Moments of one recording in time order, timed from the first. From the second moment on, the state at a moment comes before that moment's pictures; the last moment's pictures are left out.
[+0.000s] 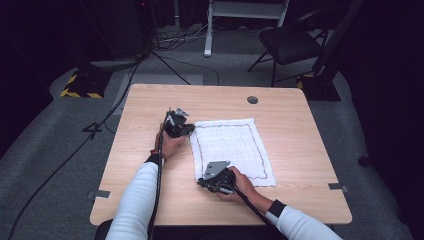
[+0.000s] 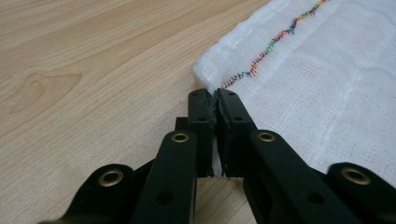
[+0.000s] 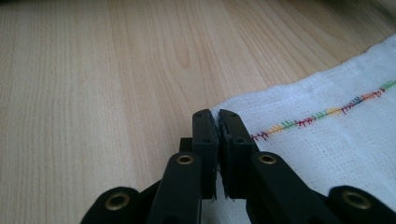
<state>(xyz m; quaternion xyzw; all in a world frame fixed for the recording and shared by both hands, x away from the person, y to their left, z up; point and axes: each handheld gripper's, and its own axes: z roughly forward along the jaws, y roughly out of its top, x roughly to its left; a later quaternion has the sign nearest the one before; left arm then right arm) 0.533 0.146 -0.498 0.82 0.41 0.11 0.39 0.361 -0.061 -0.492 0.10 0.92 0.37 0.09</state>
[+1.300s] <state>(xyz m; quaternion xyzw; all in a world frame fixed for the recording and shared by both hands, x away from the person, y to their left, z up) 0.503 0.184 -0.475 0.82 0.38 0.14 0.41 0.351 -0.043 -0.468 0.06 0.91 0.40 0.09</state>
